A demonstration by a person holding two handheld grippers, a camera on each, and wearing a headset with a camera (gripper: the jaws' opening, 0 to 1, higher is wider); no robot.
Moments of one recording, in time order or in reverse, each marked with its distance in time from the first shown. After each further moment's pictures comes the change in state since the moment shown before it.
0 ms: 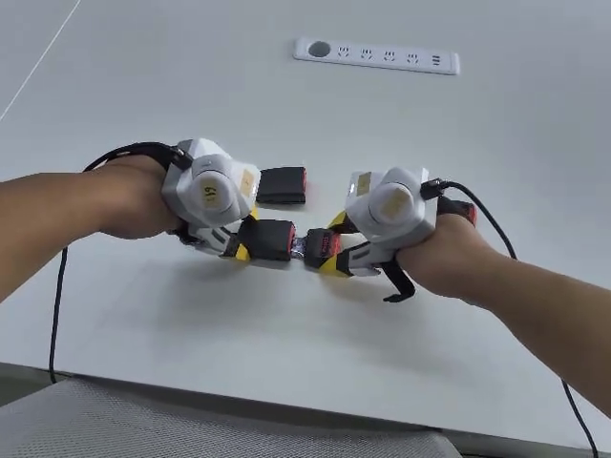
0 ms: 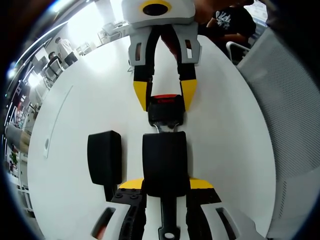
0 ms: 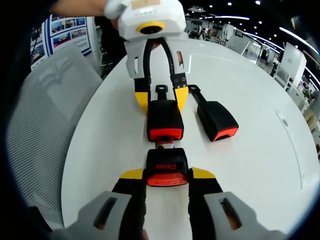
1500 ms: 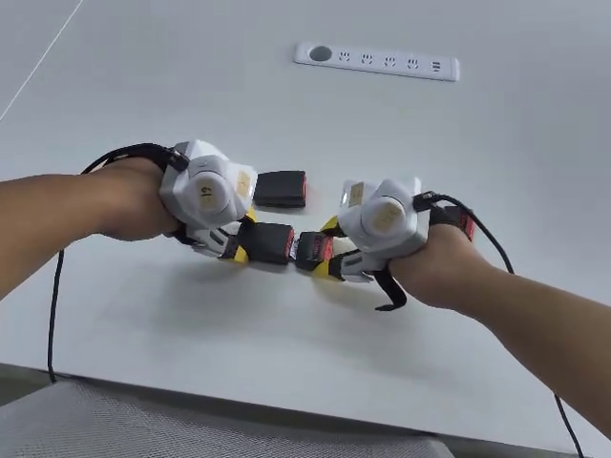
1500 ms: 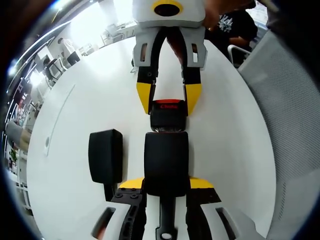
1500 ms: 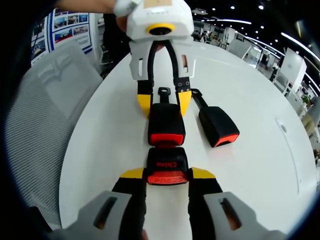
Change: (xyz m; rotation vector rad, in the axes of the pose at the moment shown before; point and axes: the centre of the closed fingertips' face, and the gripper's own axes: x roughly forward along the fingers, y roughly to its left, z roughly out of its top) left arm -0.001 0.000 -0.002 -0.014 -0.024 0.007; right arm 0.003 0.001 0.005 -0.034 -0.013 -0.017
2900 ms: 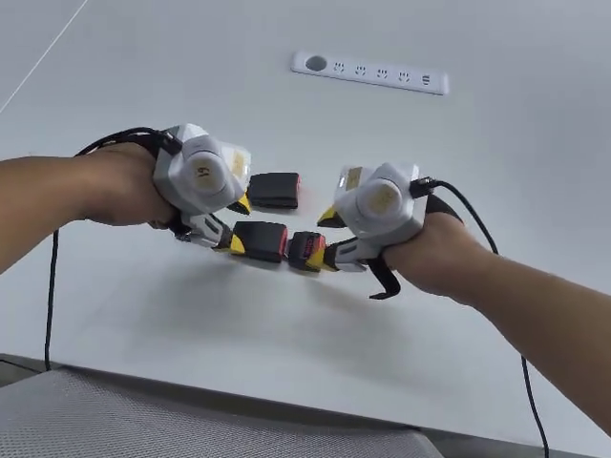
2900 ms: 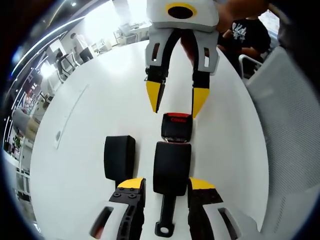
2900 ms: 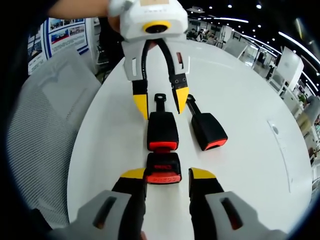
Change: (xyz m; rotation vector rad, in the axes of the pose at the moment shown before) left arm -0.031 0.016 0.017 -0.088 -0.036 0.091; right arm -0.031 -0.008 0.017 0.012 0.022 -0.044
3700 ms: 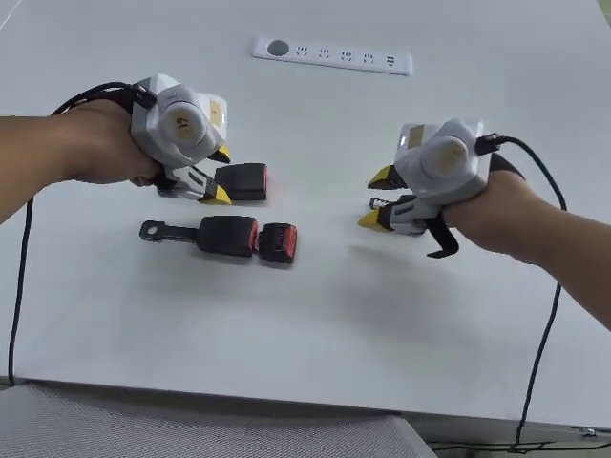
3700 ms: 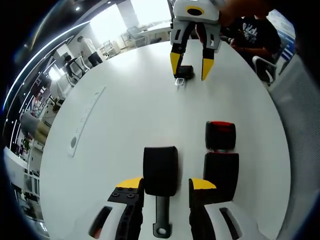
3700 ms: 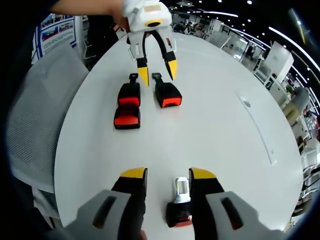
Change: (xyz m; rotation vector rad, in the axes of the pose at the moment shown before) left arm 0.017 0.062 0.016 0.013 -0.003 0.075; right arm -0.067 -0.060 -0.084 0.054 0.090 -0.120
